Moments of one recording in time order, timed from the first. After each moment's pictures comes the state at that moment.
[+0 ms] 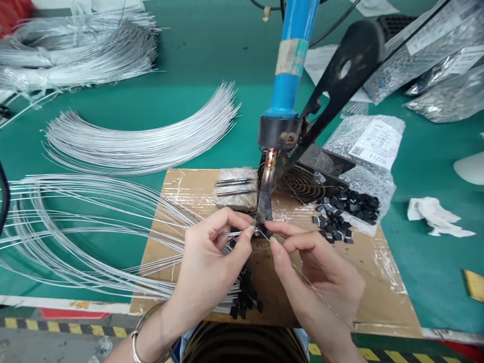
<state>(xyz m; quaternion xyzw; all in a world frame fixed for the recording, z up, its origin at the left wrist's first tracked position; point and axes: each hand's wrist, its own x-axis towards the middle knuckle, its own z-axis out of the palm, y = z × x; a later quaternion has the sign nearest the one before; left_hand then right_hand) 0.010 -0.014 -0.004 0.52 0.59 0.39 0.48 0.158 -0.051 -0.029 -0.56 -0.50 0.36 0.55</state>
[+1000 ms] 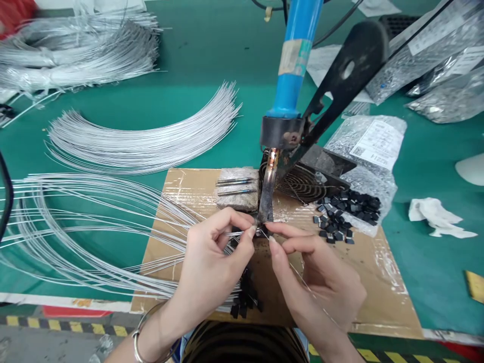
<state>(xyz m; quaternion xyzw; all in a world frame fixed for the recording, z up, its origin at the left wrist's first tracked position) 0.012 -0.014 -0.004 0.53 0.58 0.40 0.48 0.154 -0.054 -0.038 -0.54 -0.54 0.31 0.57</state>
